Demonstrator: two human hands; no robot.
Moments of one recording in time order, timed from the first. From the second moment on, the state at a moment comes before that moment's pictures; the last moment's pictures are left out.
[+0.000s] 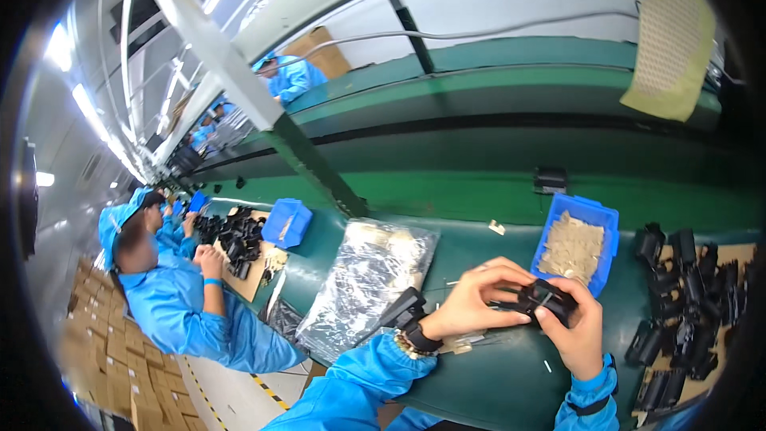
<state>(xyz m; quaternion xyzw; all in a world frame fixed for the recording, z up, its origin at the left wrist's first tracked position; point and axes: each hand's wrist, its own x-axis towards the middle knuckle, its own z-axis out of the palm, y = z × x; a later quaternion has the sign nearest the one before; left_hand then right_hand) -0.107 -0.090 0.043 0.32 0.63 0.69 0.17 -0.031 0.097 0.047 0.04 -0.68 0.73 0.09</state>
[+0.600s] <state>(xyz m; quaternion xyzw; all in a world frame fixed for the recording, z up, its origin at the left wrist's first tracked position) -0.300 -0.181 0.013 0.04 0.82 0.51 -0.26 -0.036 0.089 0.043 -0.03 -0.67 0.70 0.26</state>
